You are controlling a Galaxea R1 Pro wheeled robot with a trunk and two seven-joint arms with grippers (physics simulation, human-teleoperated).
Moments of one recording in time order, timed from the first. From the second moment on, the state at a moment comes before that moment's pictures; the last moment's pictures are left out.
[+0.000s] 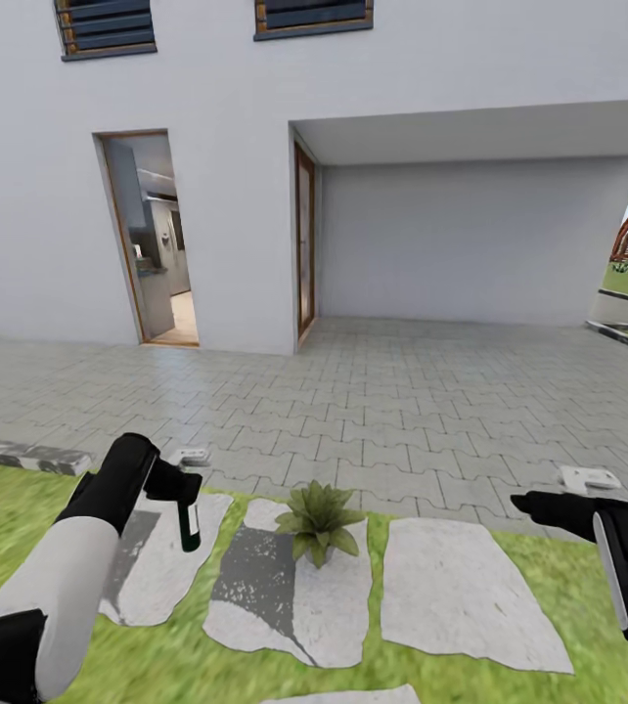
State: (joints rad) left arm -0.90 0.07 0.20 -0.73 -0.62 1.03 -0.74; right arm -0.42 -0.21 -0.34 -1.54 0.17 1.04 0.29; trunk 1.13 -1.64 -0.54
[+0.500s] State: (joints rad) left arm -0.90 0.09 0.11 -0.66 -0.62 1.03 -0.76; right arm -0.41 -0.20 -0.31 -1.55 0.15 1.04 0.30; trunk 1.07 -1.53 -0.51
